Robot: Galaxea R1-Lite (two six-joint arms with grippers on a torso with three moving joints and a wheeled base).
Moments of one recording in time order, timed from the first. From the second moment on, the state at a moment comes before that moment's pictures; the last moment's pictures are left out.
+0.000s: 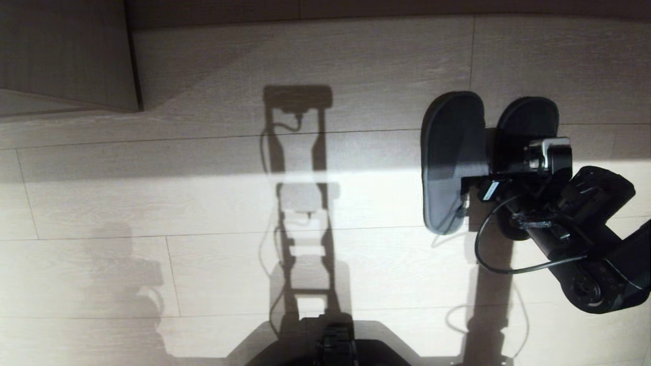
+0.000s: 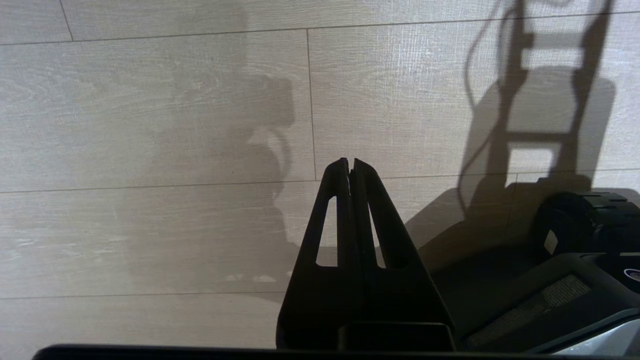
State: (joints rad) left arm 0.00 0.00 0.00 0.00 0.00 -0.01; right arm 0.08 1.94 -0.67 -1.51 -0.06 -0.08
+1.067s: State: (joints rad) left arm 0.00 0.00 0.00 0.00 0.00 -0.01; right arm 0.08 1.71 -0.41 -1.50 -0.06 -0.11
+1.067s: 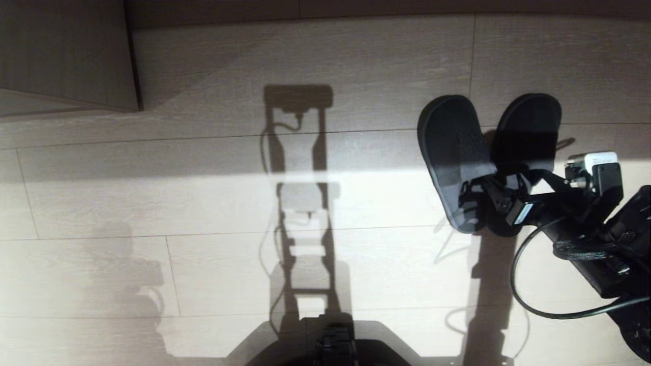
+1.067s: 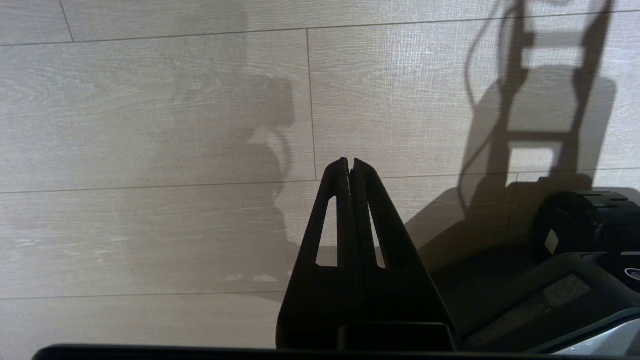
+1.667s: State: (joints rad) left arm 0.00 0.00 0.00 0.00 0.00 -0.01; right arm 0.03 1.55 -0.54 -1.29 -0.14 -0.11
